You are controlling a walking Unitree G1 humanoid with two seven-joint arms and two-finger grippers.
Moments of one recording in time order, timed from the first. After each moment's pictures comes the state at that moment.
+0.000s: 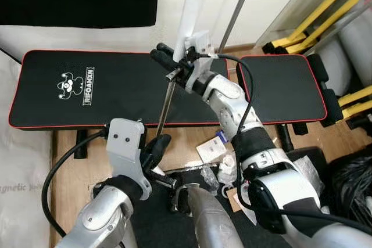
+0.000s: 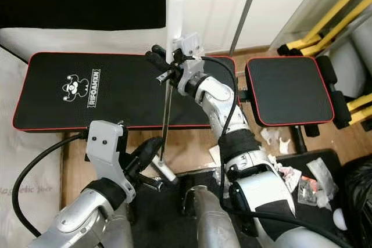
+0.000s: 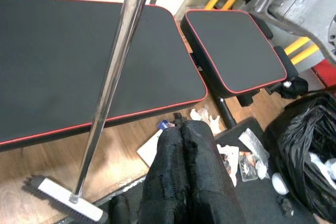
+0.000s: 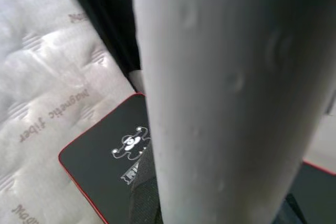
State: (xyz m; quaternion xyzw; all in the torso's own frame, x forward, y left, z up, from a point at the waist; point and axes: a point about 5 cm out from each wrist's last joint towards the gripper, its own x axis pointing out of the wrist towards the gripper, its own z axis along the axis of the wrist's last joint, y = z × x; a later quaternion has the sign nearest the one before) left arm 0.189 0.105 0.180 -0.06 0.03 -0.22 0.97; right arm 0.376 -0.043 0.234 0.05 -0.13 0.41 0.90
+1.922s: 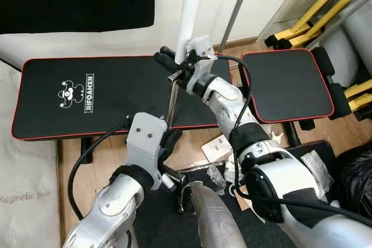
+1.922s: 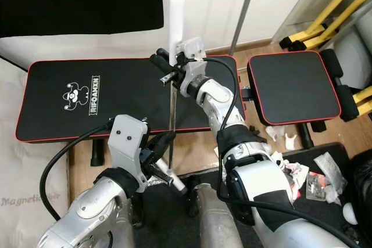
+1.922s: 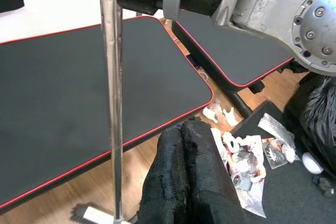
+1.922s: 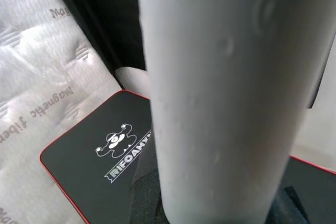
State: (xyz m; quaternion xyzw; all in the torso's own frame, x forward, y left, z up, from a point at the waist) left arm 0.206 0.089 0.177 0.02 0.00 -0.25 0.97; right arm 0.386 -0.045 0.221 0.03 -0.13 0.40 0.91
